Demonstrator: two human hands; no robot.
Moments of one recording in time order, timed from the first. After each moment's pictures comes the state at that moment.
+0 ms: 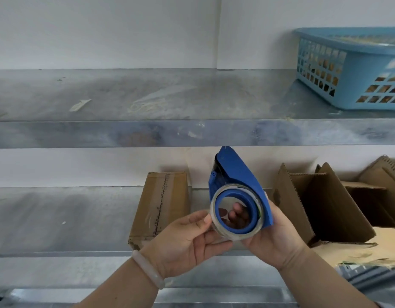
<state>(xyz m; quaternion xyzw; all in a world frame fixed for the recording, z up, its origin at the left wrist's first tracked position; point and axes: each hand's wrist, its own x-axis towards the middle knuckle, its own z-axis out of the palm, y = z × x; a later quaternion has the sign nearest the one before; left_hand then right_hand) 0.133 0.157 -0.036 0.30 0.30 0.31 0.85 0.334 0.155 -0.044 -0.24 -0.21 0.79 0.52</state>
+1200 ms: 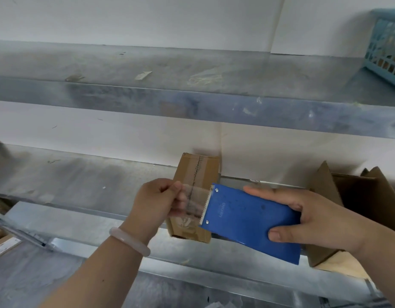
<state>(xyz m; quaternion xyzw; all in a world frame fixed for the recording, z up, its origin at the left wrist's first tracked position) 0.057 0.143 -0.014 0.38 0.64 0.47 0.47 0.339 0.150 0.032 -0.39 -0.74 0.53 0.15</state>
